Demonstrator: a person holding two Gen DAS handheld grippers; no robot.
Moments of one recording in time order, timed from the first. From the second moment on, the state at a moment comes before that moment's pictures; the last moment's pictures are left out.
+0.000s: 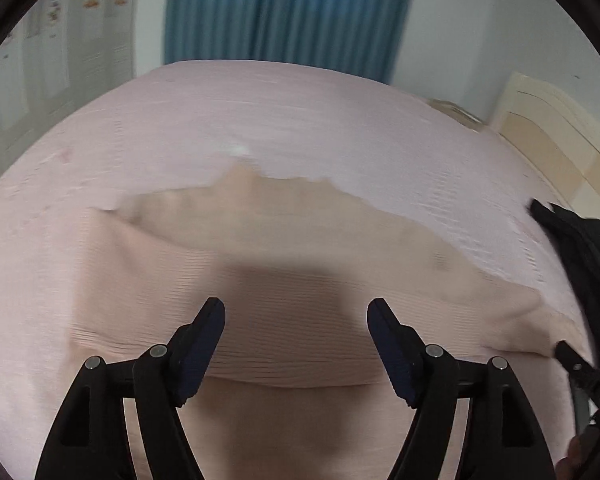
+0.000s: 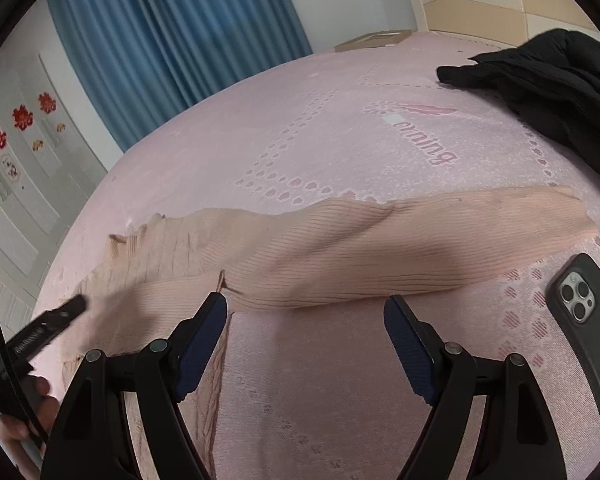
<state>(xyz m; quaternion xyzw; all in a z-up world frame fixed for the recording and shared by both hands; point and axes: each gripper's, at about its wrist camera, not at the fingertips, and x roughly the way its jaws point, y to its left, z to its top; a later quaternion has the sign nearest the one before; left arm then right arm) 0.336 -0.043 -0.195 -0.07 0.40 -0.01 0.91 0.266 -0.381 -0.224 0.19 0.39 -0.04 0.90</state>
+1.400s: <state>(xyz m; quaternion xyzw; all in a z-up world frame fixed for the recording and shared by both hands) 0.353 0.070 -0.213 -0.14 0.37 0.04 0.92 0.239 -0.464 -0.237 0.19 0.42 -0.13 0.88</state>
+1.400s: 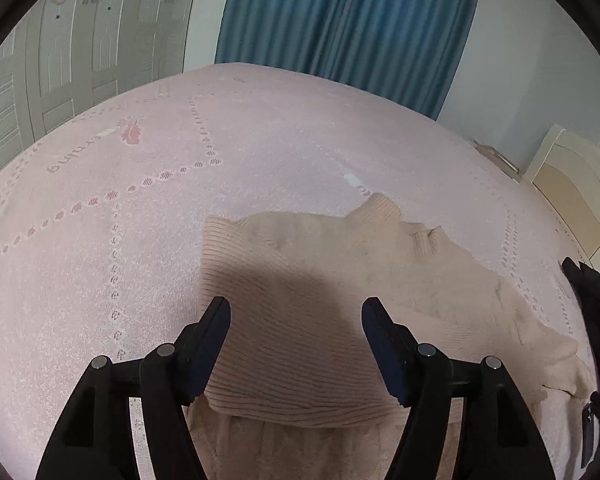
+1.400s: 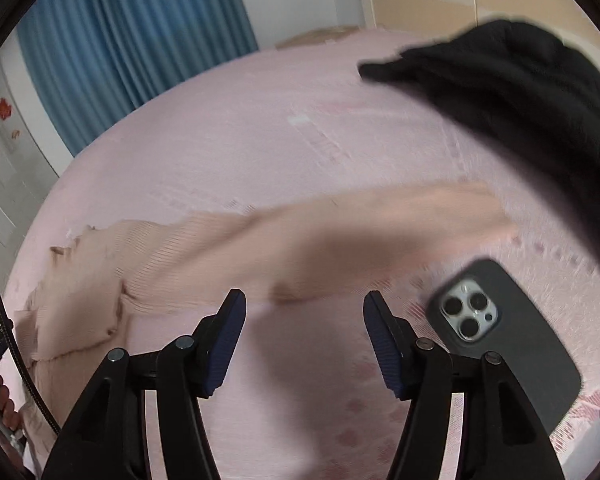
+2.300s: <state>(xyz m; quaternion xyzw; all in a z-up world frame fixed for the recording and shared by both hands) 0.371 0.083 -0.234 -0.17 0.39 0.04 0.90 0.284 -0.580 -0.265 0.34 0.37 -0.23 0.83</state>
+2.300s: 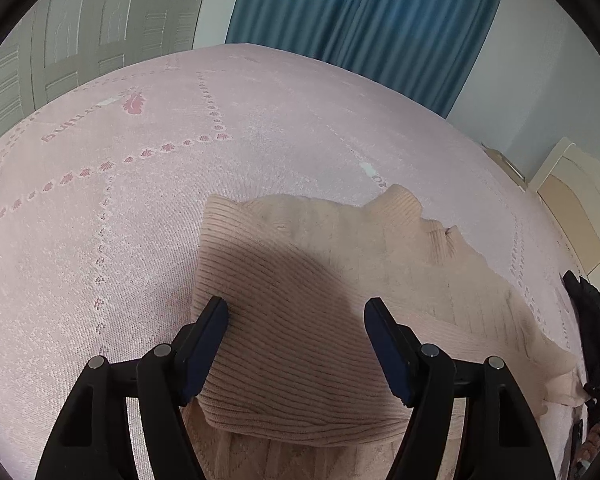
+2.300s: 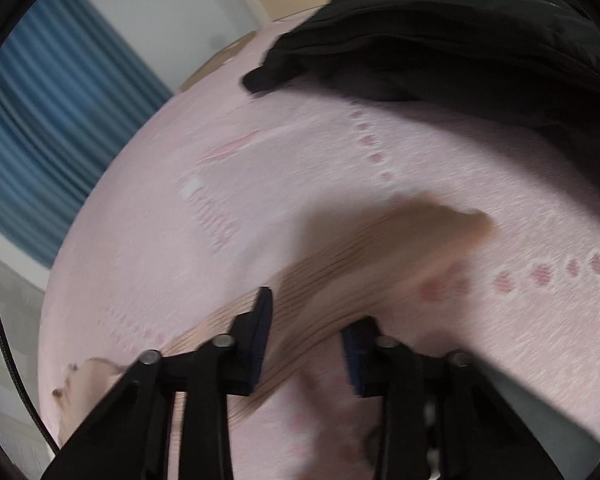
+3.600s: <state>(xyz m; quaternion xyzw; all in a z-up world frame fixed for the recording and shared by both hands) 0.312 0.221 -0.212 -0.29 0.34 0.03 0.89 0.349 -0.034 -0.158 0.00 0.36 0.18 0.92</state>
